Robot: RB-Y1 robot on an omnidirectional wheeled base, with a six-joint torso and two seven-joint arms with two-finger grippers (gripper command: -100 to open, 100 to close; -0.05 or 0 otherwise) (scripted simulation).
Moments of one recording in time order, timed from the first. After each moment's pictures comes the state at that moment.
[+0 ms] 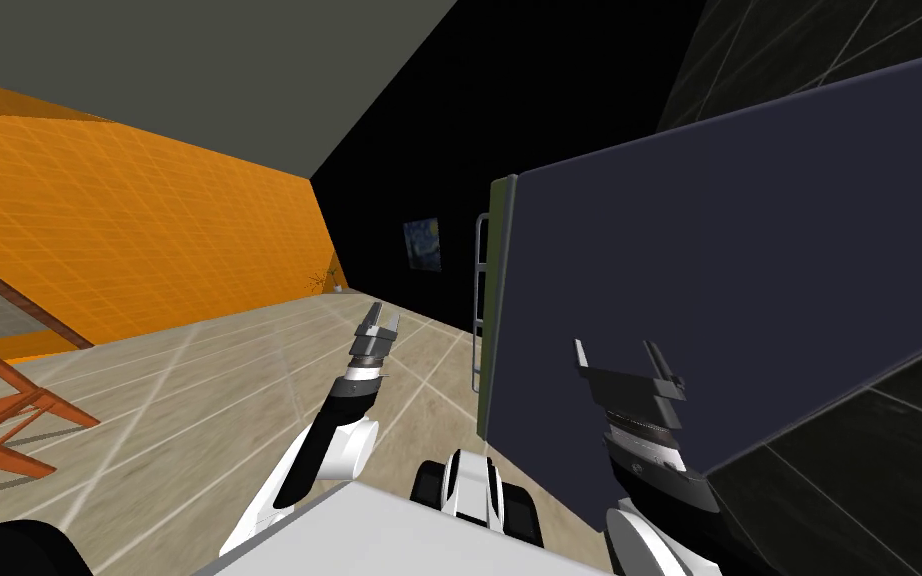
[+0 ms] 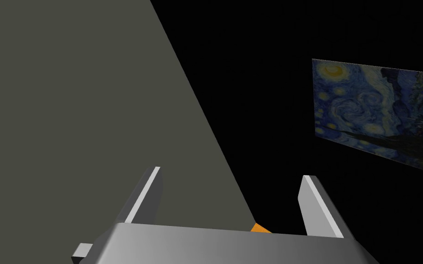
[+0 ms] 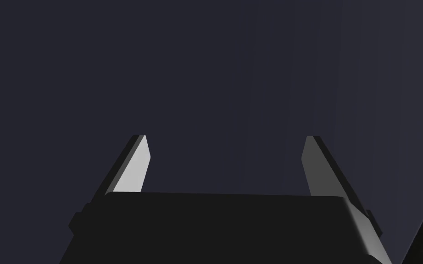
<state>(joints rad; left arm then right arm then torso) 0.48 0.03 0.02 -2.36 -0.09 -0.36 0.16 0.52 -0.21 0.08 -2.22 -0.35 -0.60 -0.40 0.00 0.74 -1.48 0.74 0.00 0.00</state>
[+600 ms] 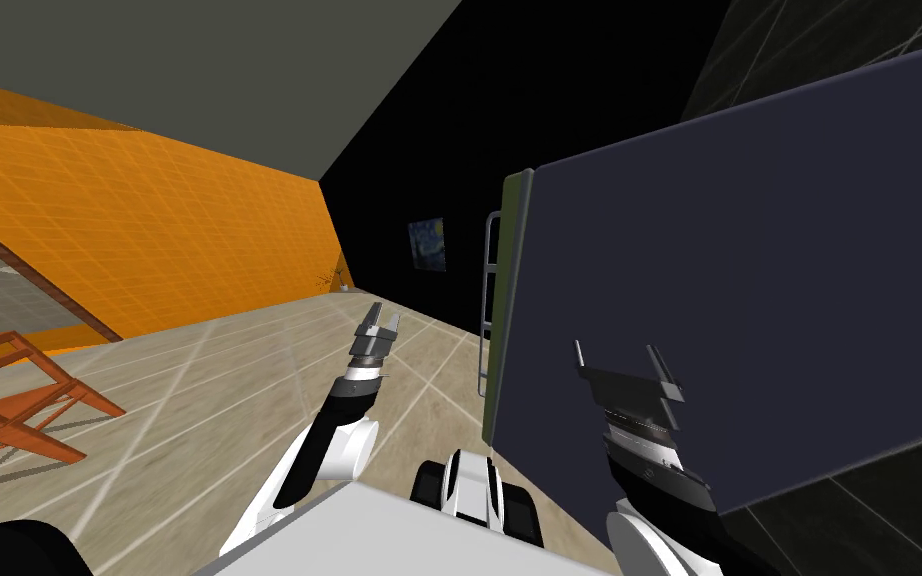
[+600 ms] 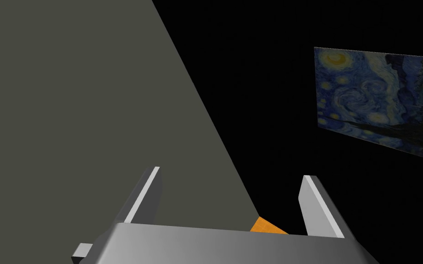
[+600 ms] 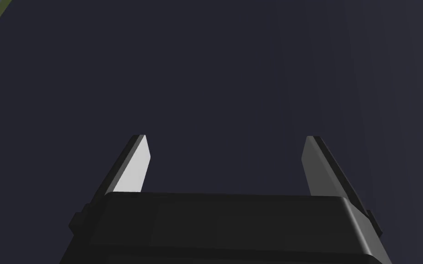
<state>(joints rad) 0.48 0.03 0.02 -2.36 -0.09 -0.36 0.16 0.52 -0.23 0.11 -2.22 -0.51 -0.61 -0.53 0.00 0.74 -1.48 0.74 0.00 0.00</state>
